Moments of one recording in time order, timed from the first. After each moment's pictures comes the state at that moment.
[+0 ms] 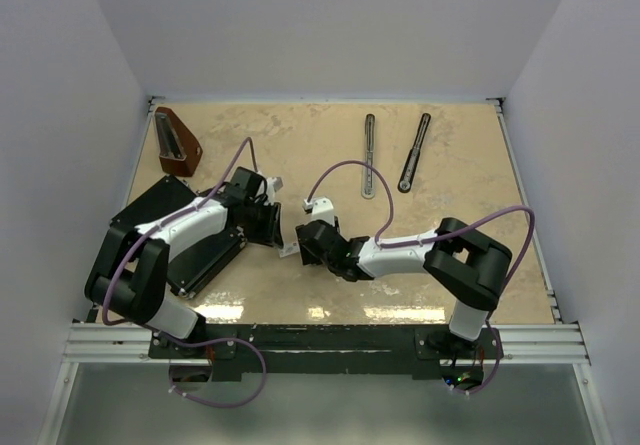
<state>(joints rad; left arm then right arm) -0.41 1.51 0.84 -0.47 0.33 -0.31 1.08 1.77 0.87 0.10 0.49 0.60</state>
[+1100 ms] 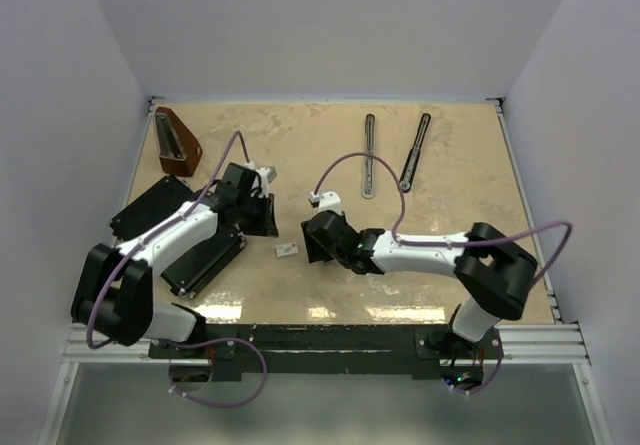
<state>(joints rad) -0.41 1.43 0.85 -0.49 0.25 -0.33 1.05 1.69 0.89 -0.03 0.38 0.60</state>
